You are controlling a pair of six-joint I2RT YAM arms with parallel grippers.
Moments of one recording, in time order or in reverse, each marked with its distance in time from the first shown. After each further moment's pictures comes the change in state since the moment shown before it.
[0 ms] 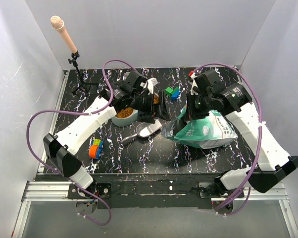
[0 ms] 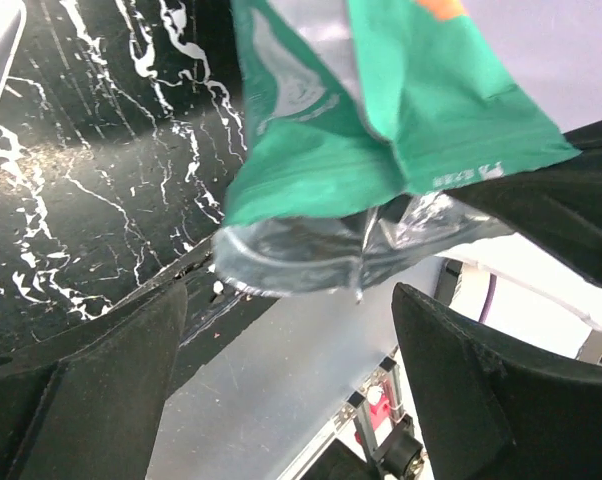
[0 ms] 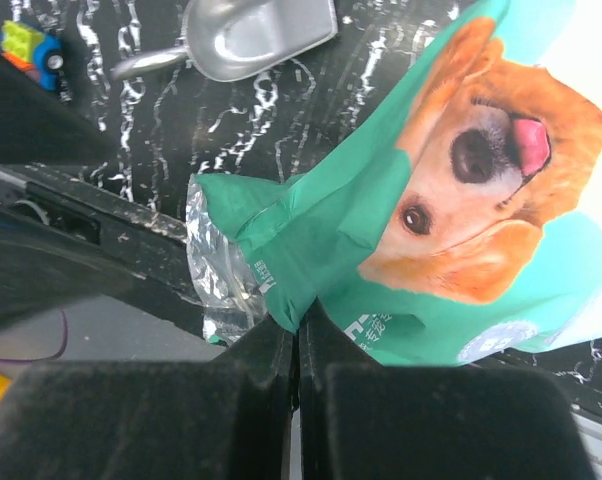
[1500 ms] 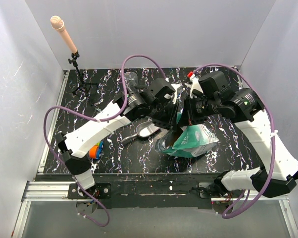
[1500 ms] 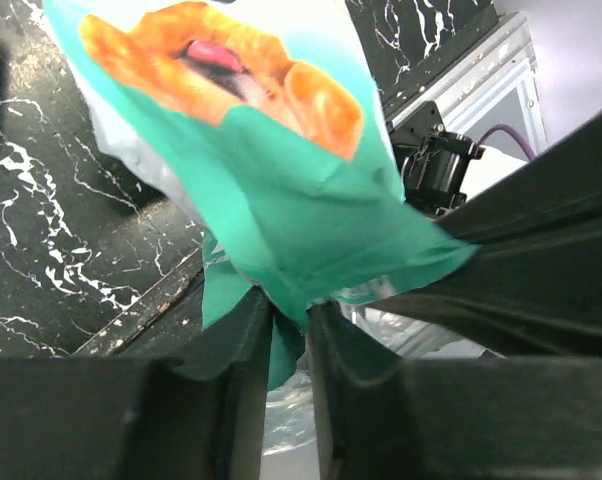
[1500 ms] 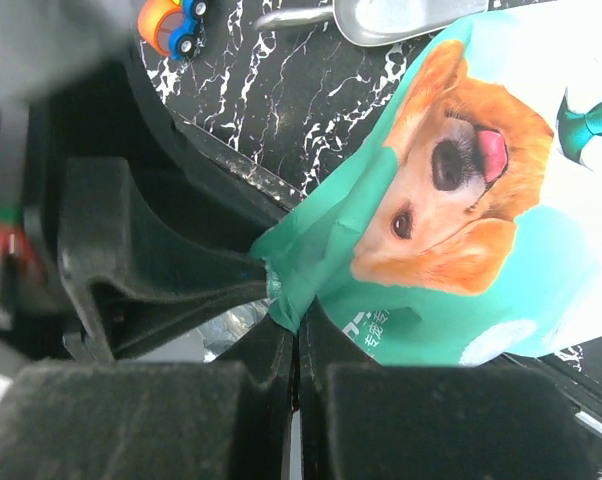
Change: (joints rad) left arm -0.302 0.105 0.329 -0.226 -0.308 0.079; right arm 0.111 -0.041 0.112 -0.034 -0.166 0.056
